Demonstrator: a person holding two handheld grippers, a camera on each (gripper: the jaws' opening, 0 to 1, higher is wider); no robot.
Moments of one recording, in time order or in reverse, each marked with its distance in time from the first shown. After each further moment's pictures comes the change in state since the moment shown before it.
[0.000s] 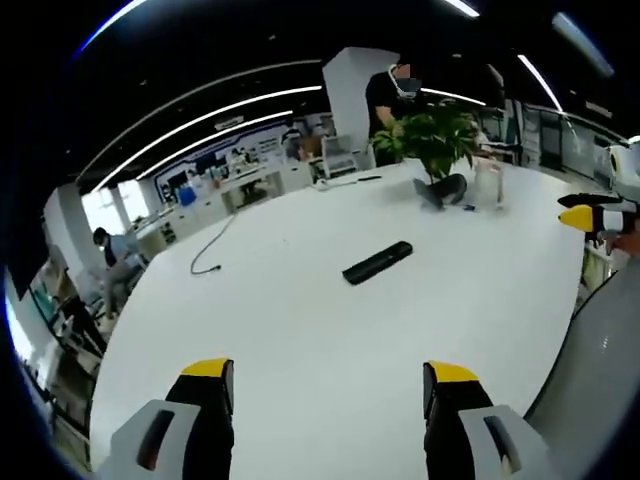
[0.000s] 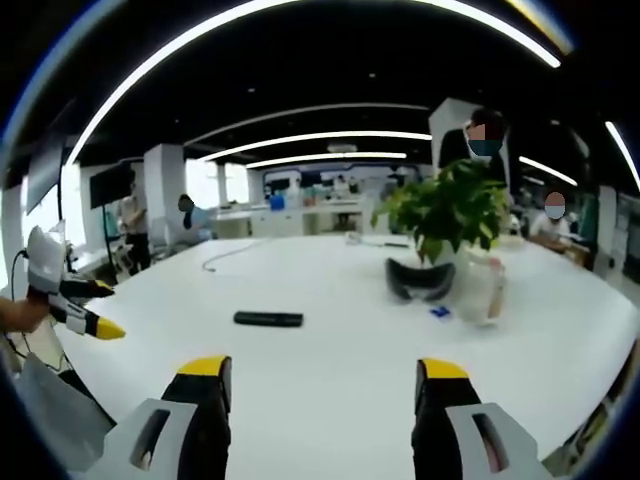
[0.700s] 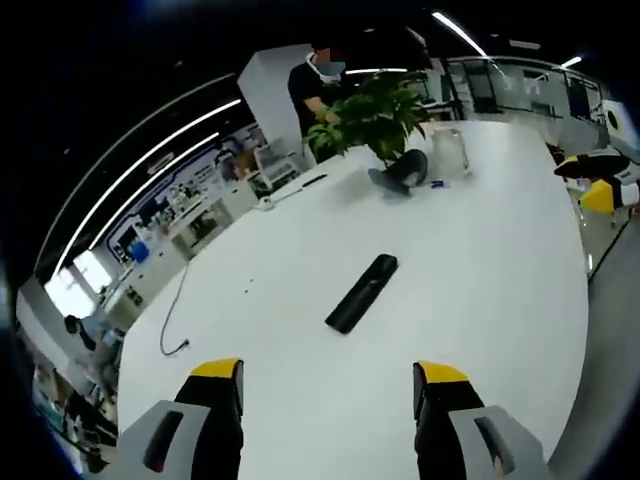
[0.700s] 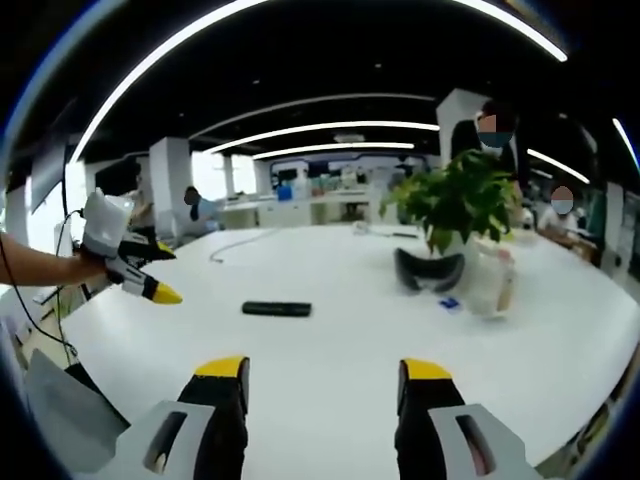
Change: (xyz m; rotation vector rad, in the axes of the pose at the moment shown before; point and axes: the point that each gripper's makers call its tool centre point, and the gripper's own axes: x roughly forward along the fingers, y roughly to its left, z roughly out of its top) left arm 0.089 -0.011 0.068 0.296 0.011 -0.159; right arm 0.002 0.006 -0.008 0.002 0.048 0.038
